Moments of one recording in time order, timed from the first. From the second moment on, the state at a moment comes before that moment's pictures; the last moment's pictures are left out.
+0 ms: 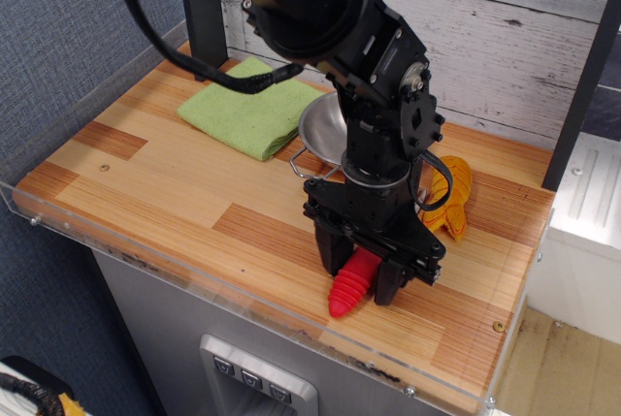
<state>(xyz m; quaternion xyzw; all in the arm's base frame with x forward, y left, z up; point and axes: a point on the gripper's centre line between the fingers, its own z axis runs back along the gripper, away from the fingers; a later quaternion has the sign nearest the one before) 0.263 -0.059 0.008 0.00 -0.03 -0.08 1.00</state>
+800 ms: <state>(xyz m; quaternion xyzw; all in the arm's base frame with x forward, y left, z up) 0.277 -0.065 0.066 0.01 -0.09 -0.14 0.99</state>
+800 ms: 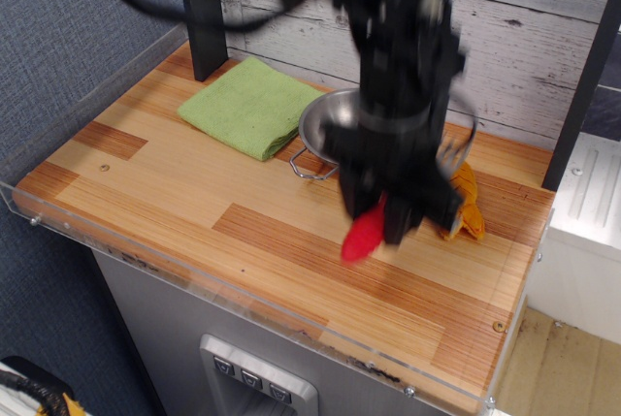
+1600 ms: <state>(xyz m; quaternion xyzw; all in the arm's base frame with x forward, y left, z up) 0.250 0.100 0.127 0.03 -0.12 -0.08 0.99</state>
